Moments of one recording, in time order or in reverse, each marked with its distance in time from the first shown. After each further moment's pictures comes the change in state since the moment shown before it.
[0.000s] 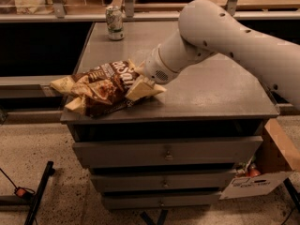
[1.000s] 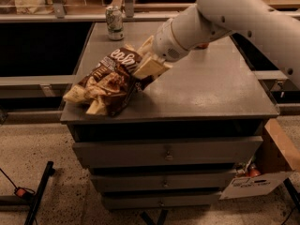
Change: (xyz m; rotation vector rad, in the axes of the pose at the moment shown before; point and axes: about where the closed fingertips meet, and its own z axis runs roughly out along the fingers) arm -0.030 -0.042 -0.053 0.094 -0.096 -0.171
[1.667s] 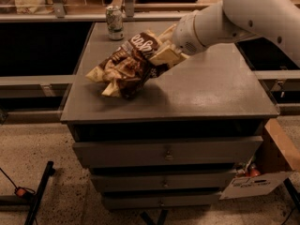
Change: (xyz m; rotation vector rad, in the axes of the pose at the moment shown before) arm 0.021 -0.044 -0.041 0.226 -0.032 0.081
